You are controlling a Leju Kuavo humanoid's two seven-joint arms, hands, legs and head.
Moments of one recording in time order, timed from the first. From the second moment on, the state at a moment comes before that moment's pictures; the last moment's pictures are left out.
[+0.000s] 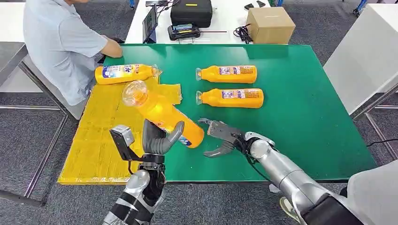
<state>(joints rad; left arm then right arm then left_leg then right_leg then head) -0.28 -0.34 -0.37 -1.13 0.24 0.32 -0.51 -0.65 -0.13 0.79 -0.74 0.04 0.35 -0.40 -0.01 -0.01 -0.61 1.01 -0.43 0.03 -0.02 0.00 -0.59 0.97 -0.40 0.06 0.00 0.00</state>
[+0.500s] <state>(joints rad) -0.36 -0.25 -0.30 -0.93 -1.14 0.69 -0.16 -0.57 -0.15 0.64 -0.75 0.09 0.38 -0.46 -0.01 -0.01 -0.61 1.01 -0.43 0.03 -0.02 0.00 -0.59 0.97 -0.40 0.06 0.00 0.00</state>
